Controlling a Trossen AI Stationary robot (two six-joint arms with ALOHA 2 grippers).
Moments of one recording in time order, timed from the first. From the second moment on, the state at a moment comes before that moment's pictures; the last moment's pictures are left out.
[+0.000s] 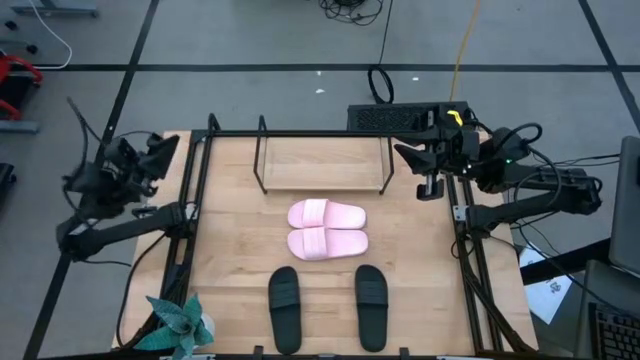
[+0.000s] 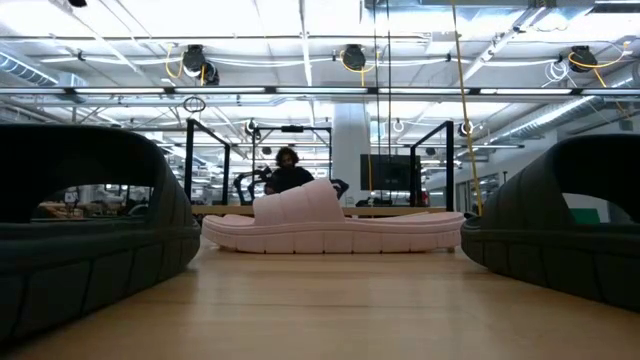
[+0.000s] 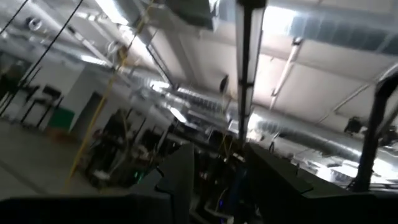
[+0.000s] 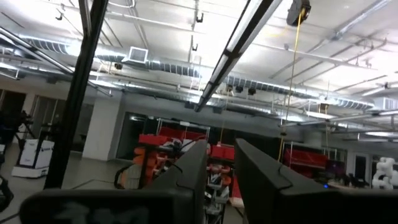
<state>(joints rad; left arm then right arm) 0.36 0.14 0.66 0.00 -0.05 -0.46 -0.07 0.97 1.03 0.45 -0.05 -0.15</state>
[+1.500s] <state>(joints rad) -0.30 1.07 0.94 -0.37 0.13 -1.30 -0.07 0.99 1.03 0.35 0.16 -0.34</state>
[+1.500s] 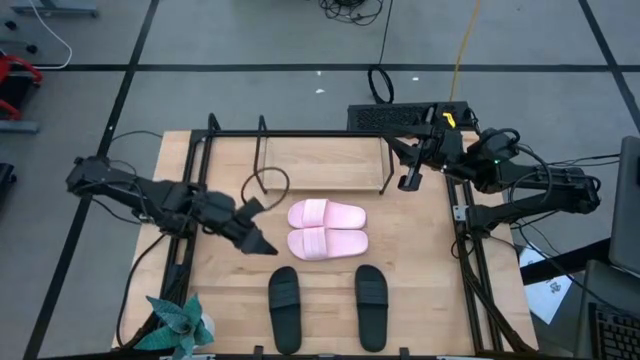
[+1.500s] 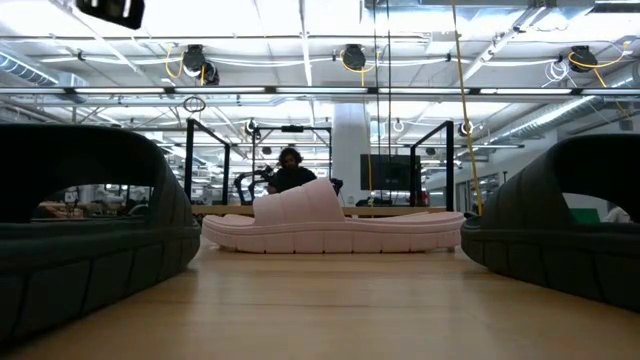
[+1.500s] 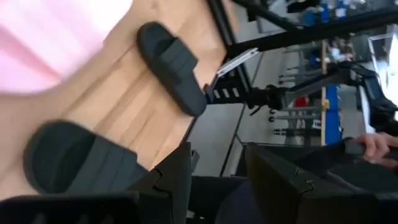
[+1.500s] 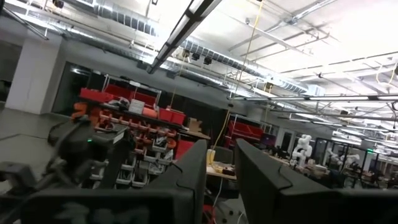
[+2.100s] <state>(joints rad) -0.46 1.24 0.94 -0.34 -0.16 -1.56 -0.05 0.99 1.03 0.28 0.16 -0.37</state>
